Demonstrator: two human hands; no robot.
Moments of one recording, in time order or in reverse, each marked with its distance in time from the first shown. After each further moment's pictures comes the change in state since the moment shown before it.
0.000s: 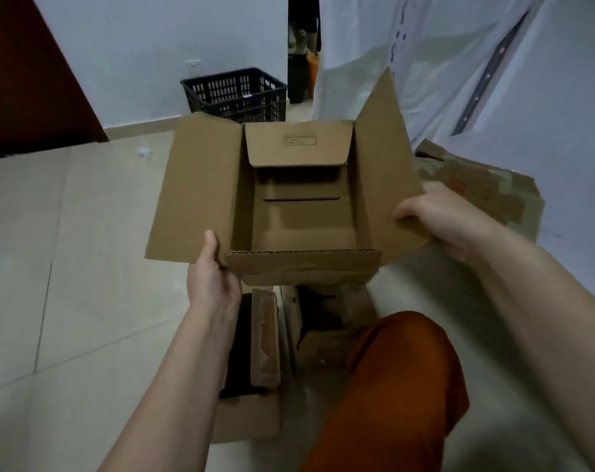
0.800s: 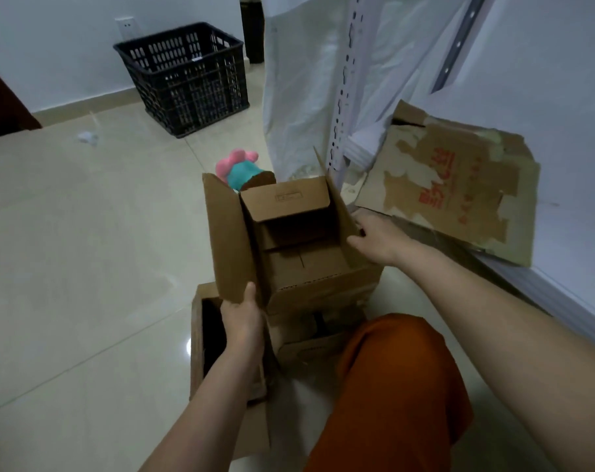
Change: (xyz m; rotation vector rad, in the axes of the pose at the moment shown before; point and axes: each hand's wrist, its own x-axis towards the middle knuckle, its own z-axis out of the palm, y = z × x) left_hand 0.025 -0.114 0.004 0.805 0.186 -0.143; right_hand 0.120 0.101 0.040 -0.494 -0.119 0.002
